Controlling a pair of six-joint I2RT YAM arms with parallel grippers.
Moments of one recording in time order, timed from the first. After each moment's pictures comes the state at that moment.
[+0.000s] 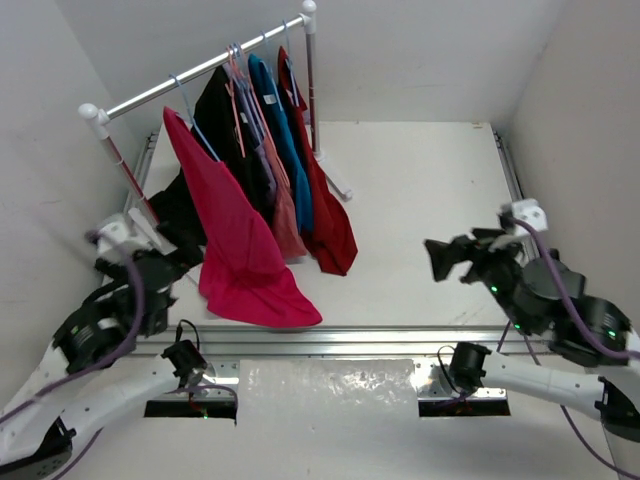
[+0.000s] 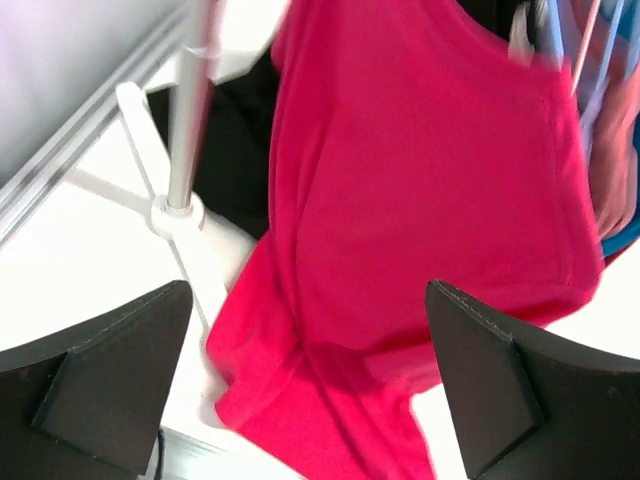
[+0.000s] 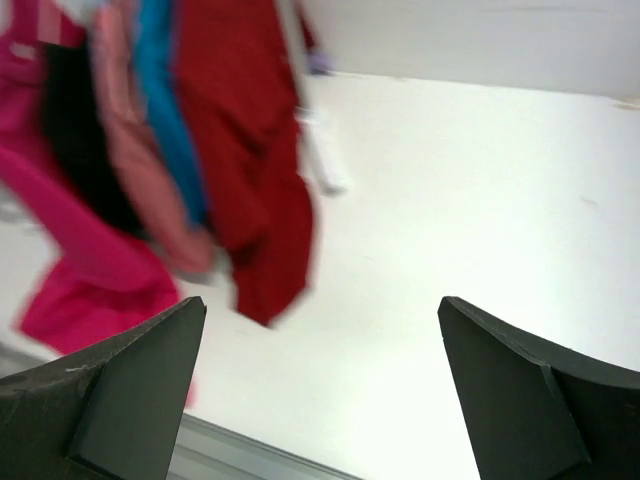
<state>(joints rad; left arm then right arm) -0.79 0.54 0.99 -0.97 -1.04 -0.78 1.10 0.59 1.09 -0.69 0.75 0.25</state>
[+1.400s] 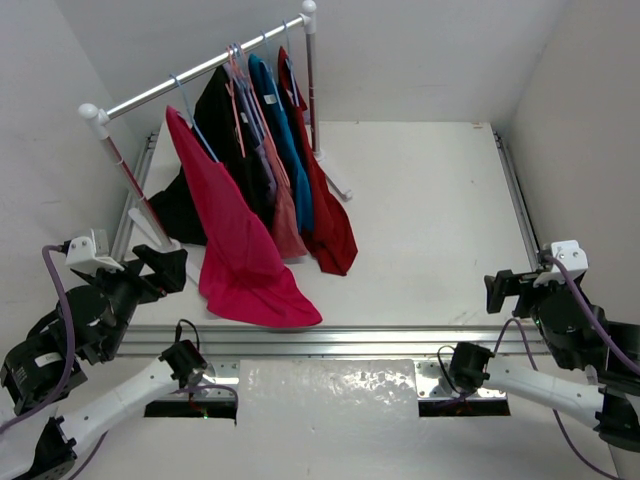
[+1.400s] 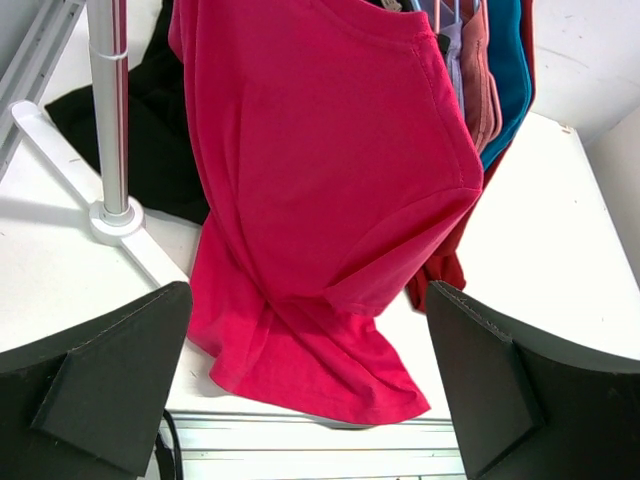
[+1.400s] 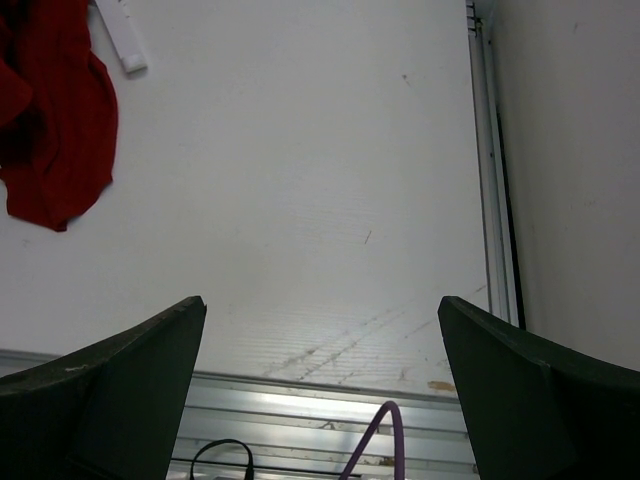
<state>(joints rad) -0.79 0.36 1.11 -1.06 -0.75 -0.57 1.10 0.30 1.08 -1.36 0.98 0.39</state>
